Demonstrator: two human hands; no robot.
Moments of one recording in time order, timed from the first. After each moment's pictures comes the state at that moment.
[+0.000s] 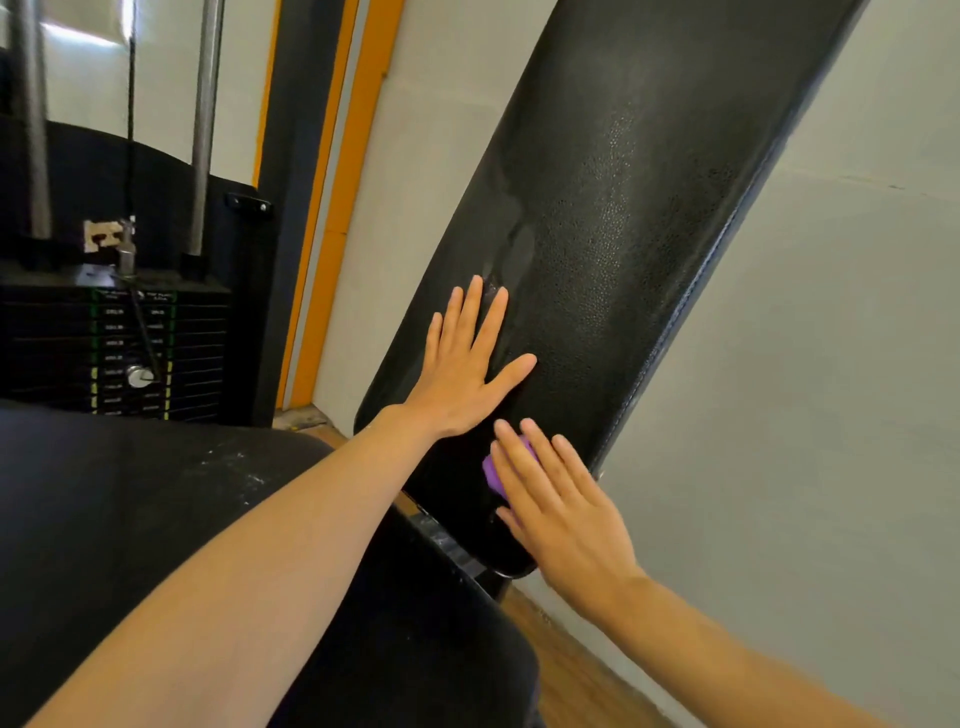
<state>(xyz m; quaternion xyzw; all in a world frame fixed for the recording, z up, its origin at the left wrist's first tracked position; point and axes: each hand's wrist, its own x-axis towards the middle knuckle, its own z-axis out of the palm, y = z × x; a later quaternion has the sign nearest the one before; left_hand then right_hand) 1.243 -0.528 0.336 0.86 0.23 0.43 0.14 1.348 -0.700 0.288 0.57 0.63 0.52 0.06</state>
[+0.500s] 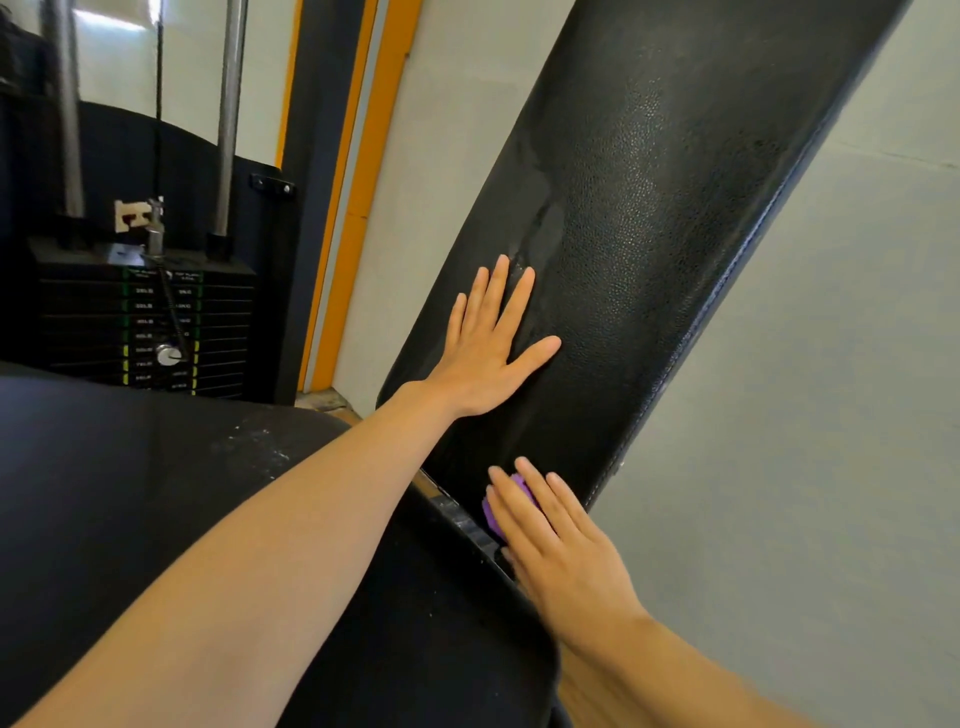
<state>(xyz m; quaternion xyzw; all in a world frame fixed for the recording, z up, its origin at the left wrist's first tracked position) 1.242 -0.522 0.335 0.86 0.23 0.43 0.14 1.344 -0.716 0.240 0.57 0.69 0.43 0.10</state>
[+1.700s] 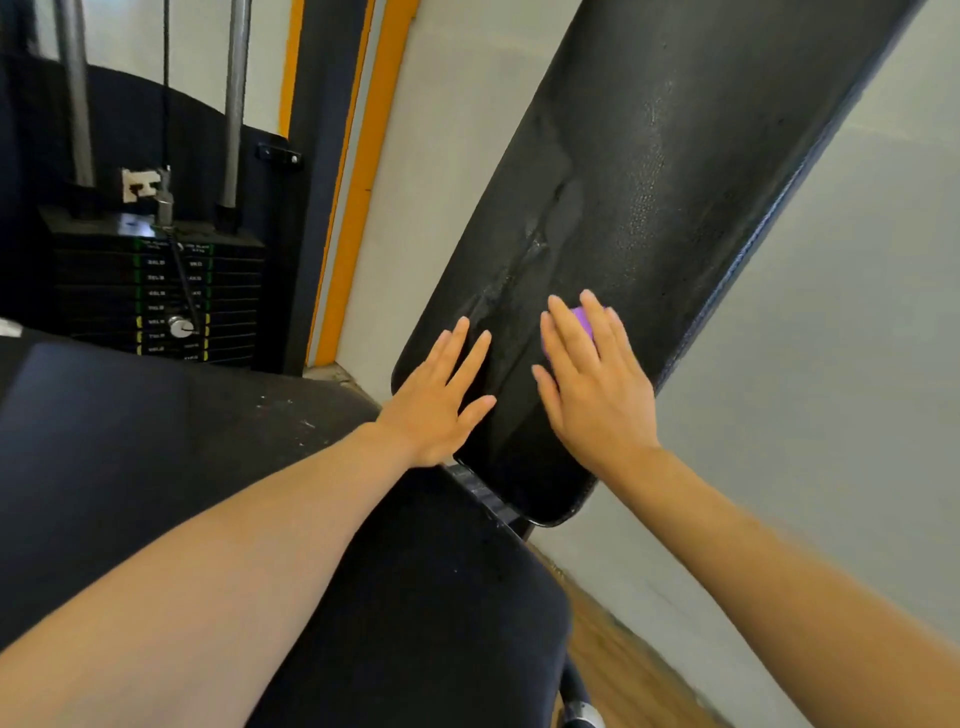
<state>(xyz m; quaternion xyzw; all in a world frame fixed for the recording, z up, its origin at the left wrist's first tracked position) 1.179 -0.543 0.266 0.89 0.29 0.30 0.17 1.326 -0.663 0.344 0.61 0.61 0.50 -0.03</state>
